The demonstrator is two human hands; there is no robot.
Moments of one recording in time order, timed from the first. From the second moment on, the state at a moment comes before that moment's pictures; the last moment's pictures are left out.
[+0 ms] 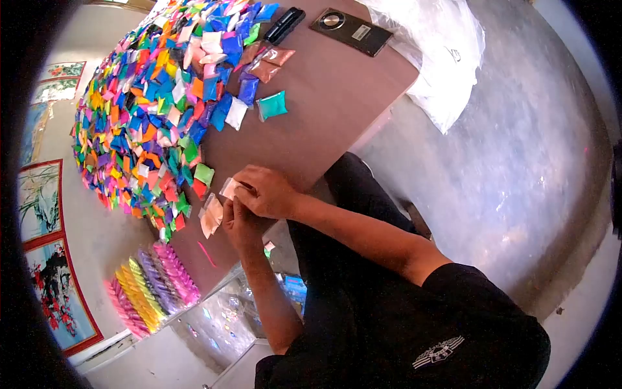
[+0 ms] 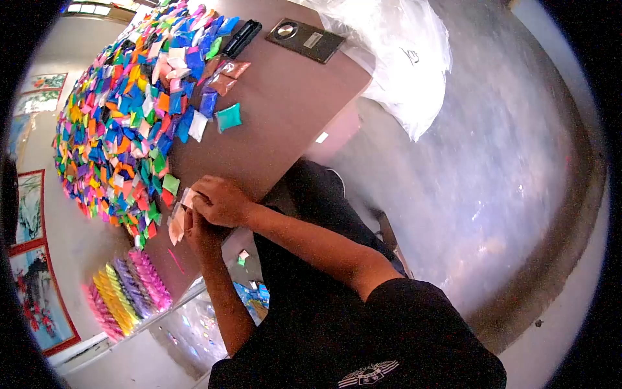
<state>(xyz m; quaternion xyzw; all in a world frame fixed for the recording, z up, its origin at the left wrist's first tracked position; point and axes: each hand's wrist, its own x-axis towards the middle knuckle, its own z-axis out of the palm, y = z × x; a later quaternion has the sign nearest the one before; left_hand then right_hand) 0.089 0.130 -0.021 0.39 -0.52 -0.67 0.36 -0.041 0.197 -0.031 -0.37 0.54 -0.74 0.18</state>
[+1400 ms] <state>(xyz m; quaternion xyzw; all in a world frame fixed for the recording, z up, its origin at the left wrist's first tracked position) 0.109 0.128 -0.008 0.34 -0.66 -0.57 0.35 -0.028 0.195 -0.031 -0.40 0.58 -0.66 0.25</state>
